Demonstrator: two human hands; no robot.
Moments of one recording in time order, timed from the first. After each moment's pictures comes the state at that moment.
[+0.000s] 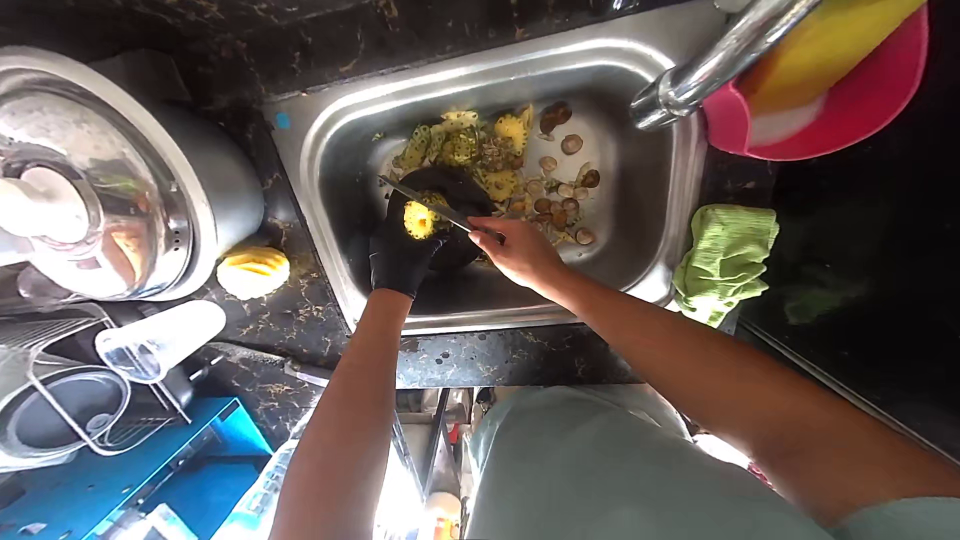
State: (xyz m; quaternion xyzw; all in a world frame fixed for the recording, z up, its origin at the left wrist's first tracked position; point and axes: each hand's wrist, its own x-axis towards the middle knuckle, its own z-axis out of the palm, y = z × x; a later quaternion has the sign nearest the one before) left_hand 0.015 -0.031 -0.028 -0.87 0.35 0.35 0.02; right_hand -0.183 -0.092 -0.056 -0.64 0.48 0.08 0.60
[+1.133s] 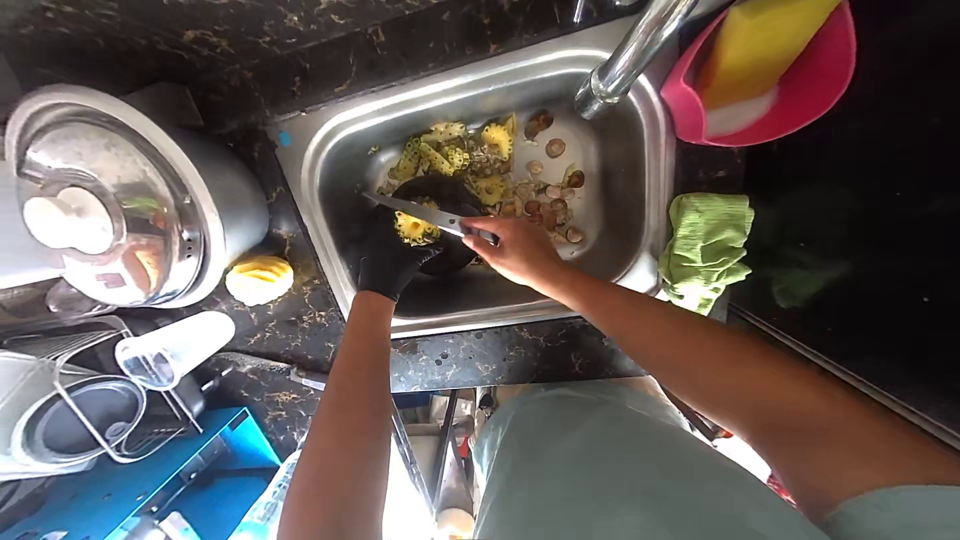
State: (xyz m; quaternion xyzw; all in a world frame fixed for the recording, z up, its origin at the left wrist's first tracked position) left_hand 0.032 -0.022 -0.034 -0.84 0.40 0.36 0.04; right_hand -0.199 -0.093 -0.045 -0.70 0.46 0.05 0.55
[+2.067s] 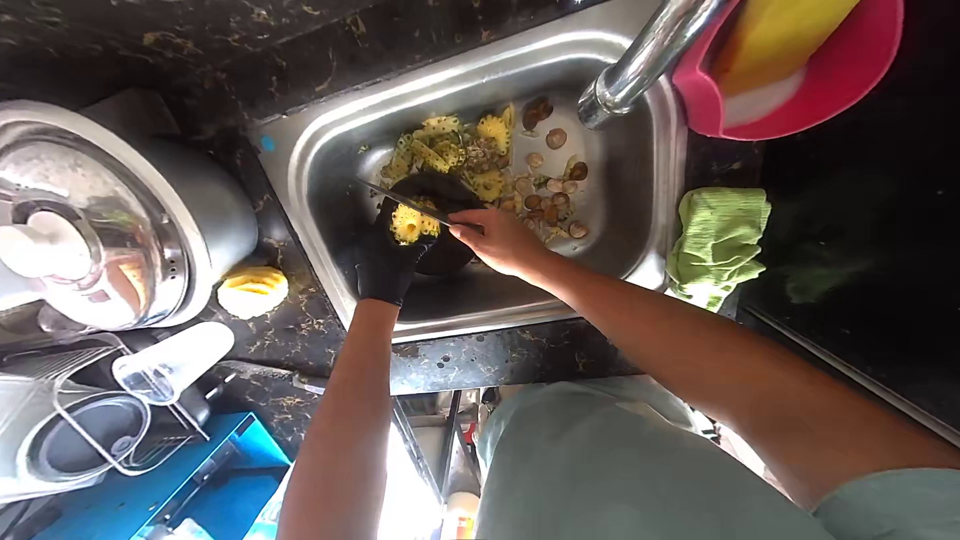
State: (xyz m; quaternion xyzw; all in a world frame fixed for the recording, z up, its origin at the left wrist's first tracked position) left_hand 0.004 -0.057 0.008 -0.85 0.36 0.37 0.08; right_hand -0.173 -0.107 -0.054 -0.60 0.46 0.08 0.65
